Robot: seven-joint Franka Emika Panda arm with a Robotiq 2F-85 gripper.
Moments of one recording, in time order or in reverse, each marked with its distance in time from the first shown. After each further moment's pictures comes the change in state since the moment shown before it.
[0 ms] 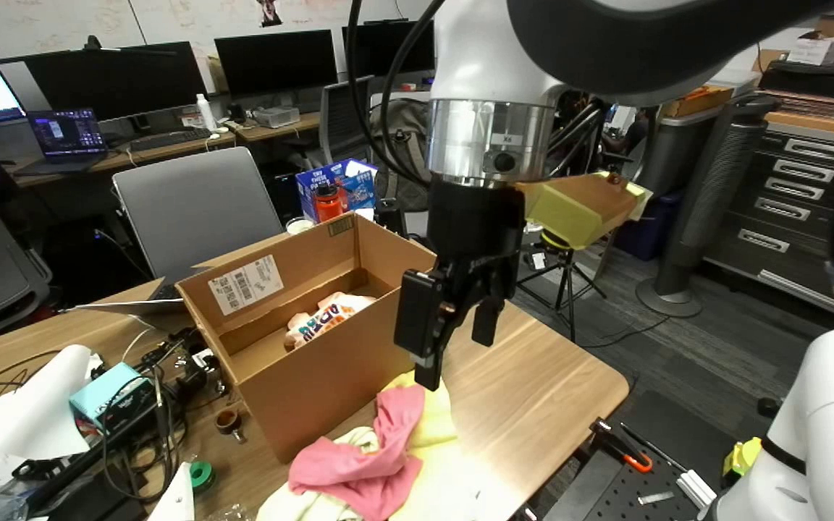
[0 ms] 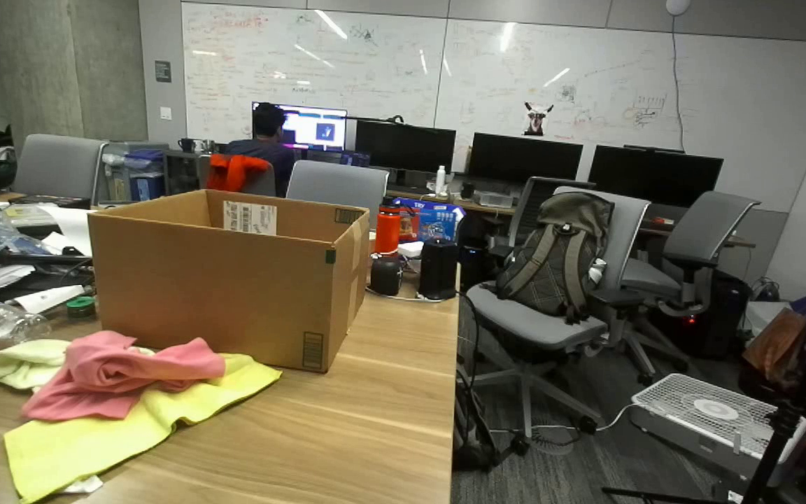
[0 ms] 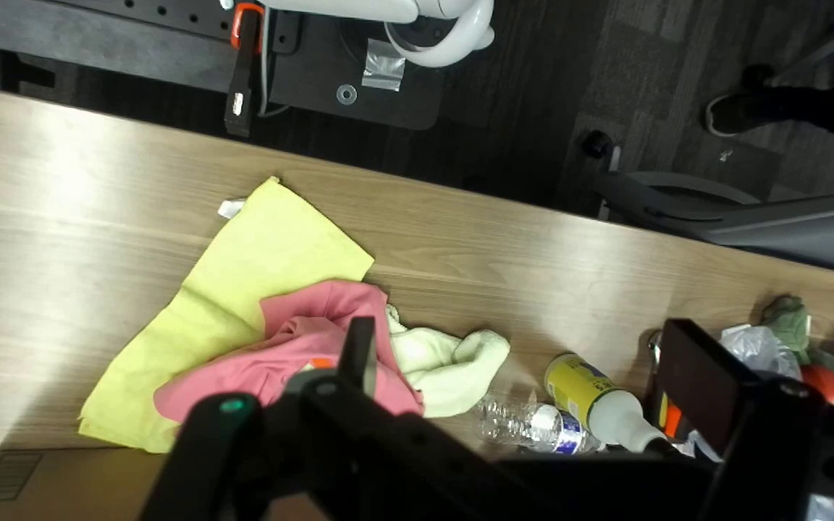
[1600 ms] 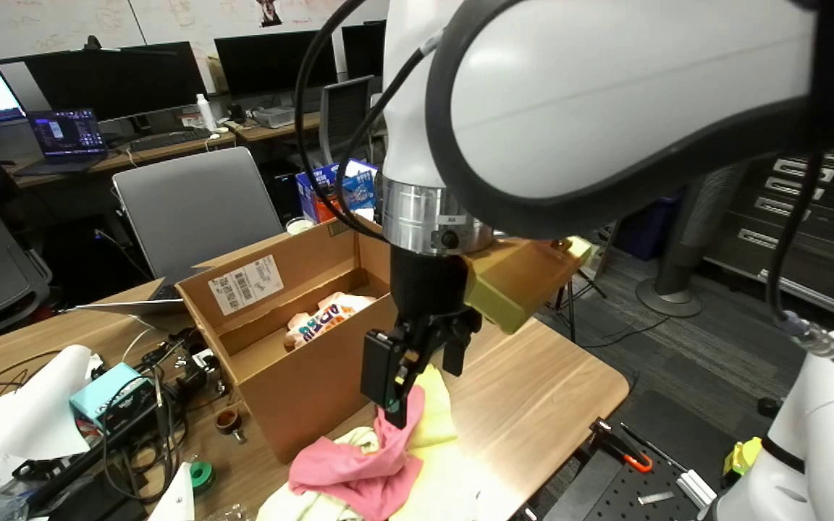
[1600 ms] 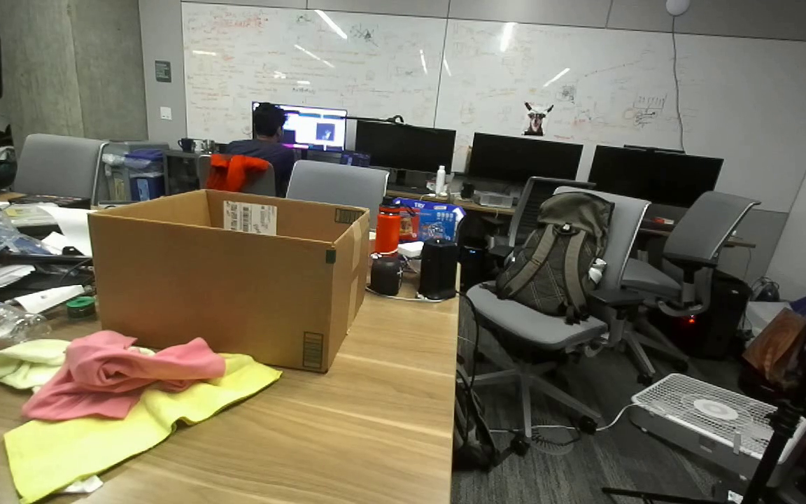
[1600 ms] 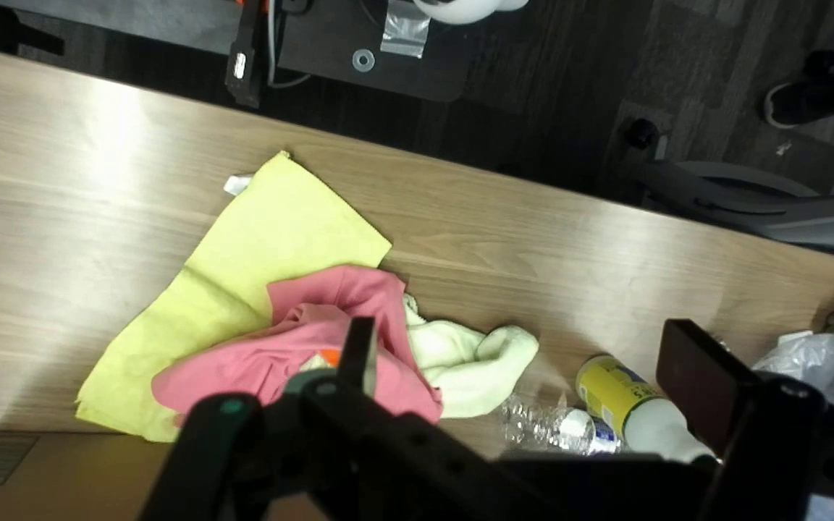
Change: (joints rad) arm -0.015 0.096 0.102 -0.039 -0.019 0.159 0.023
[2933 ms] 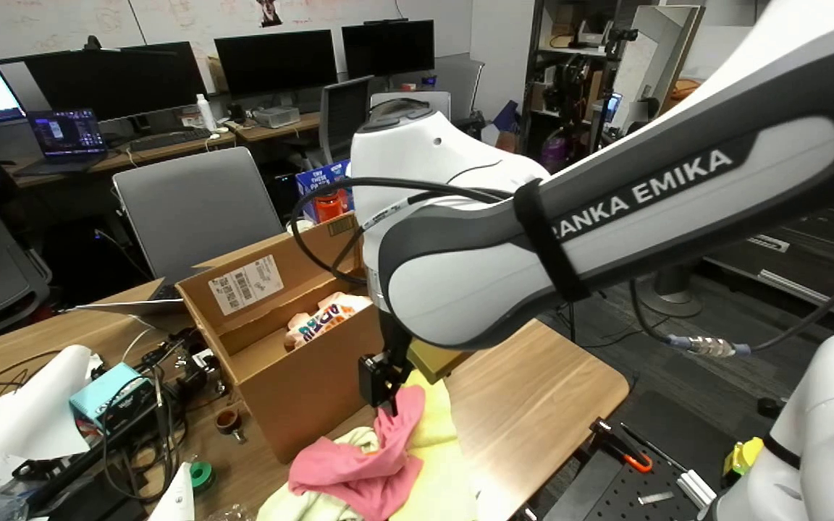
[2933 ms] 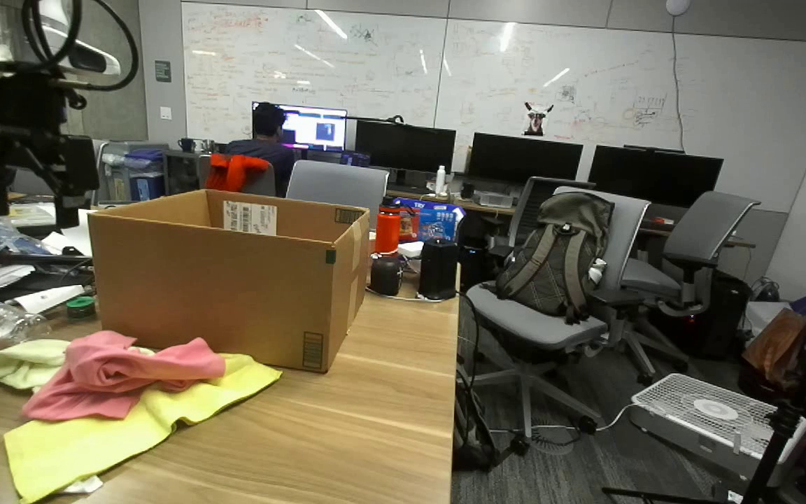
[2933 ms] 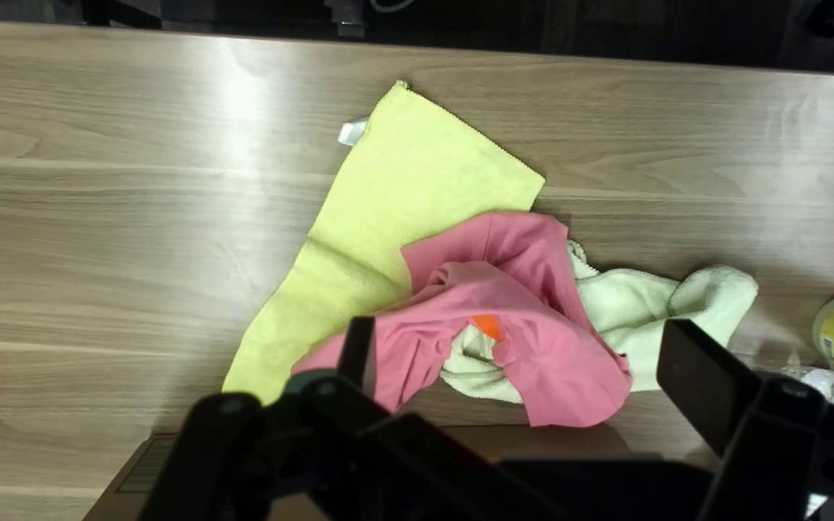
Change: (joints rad) arm -0.064 0.256 0.033 -0.046 -0.231 0.279 0.224
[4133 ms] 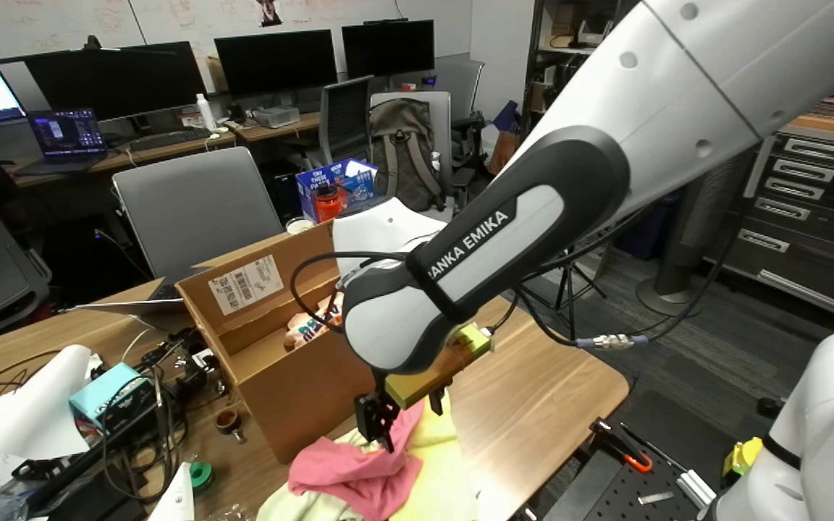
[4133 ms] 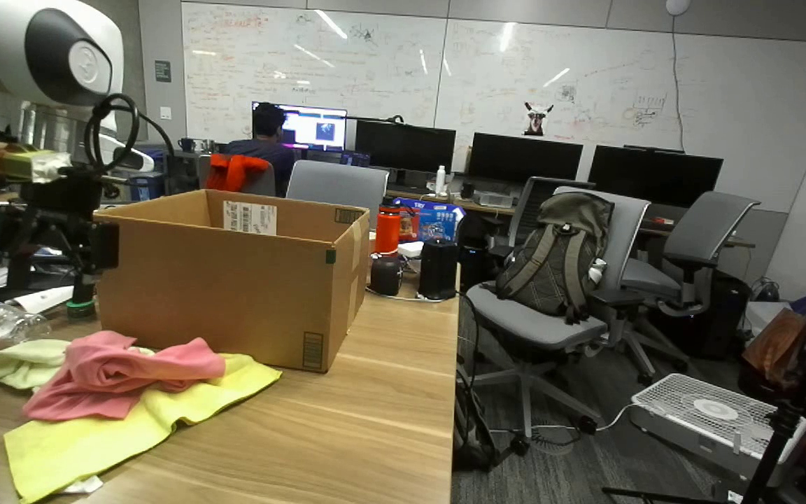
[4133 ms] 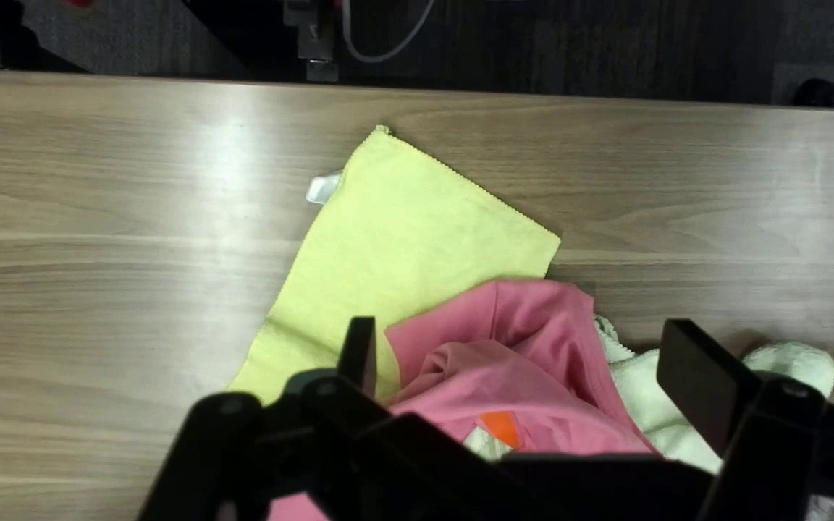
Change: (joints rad) arm 0.014 0.334 -0.053 0.084 0.011 0.070 -0.030
